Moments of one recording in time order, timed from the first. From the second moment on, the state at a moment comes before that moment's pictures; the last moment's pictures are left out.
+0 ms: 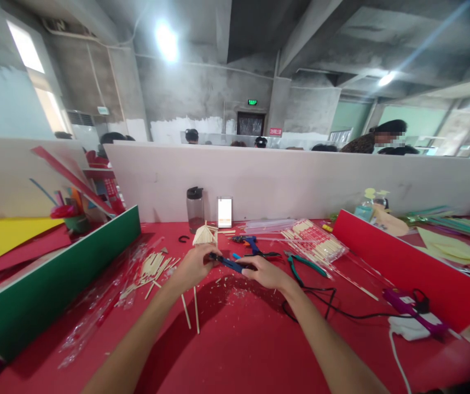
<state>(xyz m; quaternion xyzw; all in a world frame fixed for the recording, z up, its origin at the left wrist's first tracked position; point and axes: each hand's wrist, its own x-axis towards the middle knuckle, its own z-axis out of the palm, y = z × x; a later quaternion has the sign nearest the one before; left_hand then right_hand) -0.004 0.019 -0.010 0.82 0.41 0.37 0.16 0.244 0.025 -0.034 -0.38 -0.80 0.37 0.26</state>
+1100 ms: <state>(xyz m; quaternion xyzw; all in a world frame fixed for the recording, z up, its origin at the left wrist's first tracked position) -0.013 0.031 -0.025 0.79 0.46 0.36 0.19 0.207 0.013 -0.043 -0.50 -0.86 0.02 0.12</state>
